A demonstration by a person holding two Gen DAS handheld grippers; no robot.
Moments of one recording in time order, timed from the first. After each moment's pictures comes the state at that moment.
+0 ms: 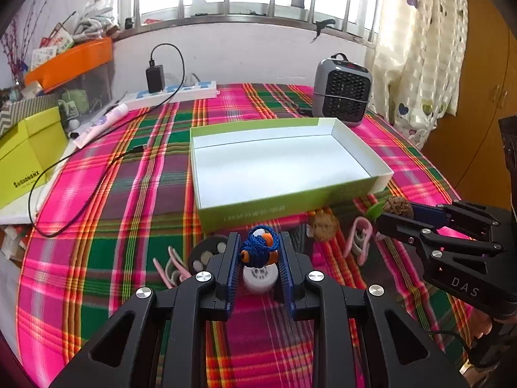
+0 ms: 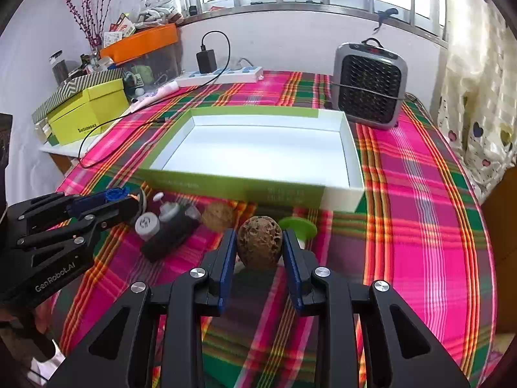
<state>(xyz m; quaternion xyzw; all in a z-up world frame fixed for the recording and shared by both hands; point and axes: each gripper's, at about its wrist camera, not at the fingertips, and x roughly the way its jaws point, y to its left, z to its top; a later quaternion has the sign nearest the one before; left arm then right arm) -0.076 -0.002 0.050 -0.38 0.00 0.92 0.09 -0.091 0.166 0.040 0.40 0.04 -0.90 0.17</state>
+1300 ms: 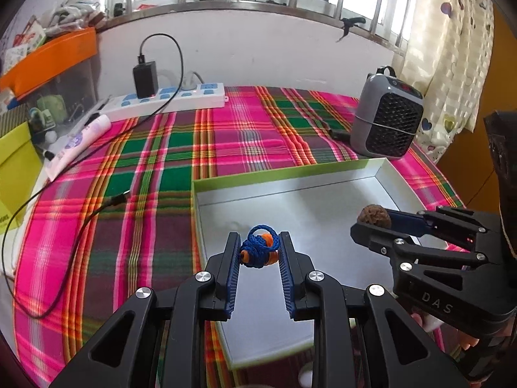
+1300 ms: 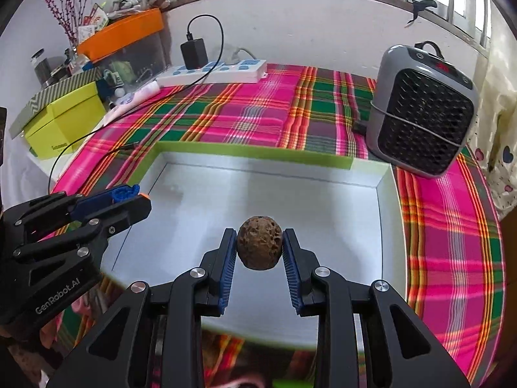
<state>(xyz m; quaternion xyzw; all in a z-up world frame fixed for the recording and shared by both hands) -0.198 -0.014 0.045 -0.41 -0.01 0.91 0.09 -0.219 0.130 0.032 0.45 0.05 -0.88 0.17</state>
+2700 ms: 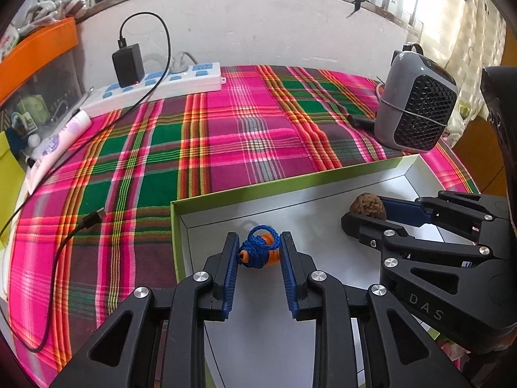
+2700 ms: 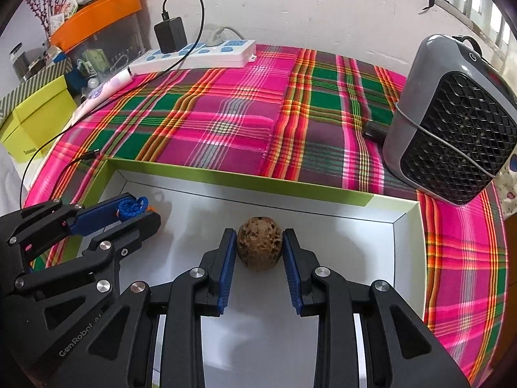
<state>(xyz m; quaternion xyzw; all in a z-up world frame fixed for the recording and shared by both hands) -0.248 -0.004 0.021 -0.45 0.01 0.89 0.09 -0.271 0.116 0.012 0.48 0.07 -0.86 0.16</state>
